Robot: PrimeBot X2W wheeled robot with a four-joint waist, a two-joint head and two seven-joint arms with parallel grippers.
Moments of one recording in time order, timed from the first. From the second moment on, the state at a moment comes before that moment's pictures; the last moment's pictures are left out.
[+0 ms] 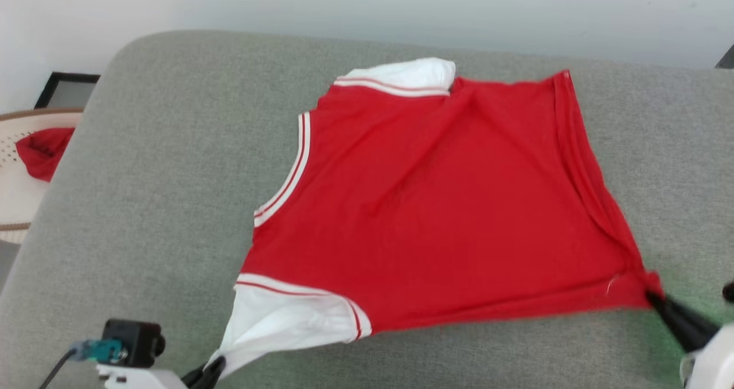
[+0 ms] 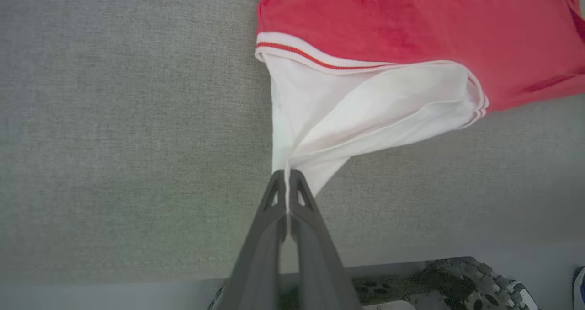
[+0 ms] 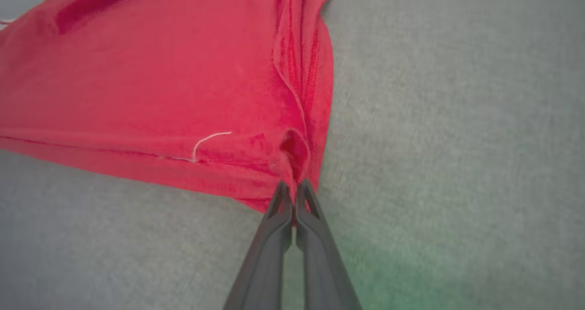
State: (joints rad) left arm -0.50 1.13 -1.27 -0.34 -1.49 0.51 -0.14; right arm -0.16 -0.73 0.43 0.22 0.78 0.13 0.02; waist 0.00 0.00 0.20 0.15
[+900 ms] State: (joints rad) left arm -0.44 1.28 -1.21 -0.48 -1.50 0.61 -0.17; right arm 0.25 -0.55 0.08 -0.29 0.79 0.13 0.48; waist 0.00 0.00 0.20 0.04
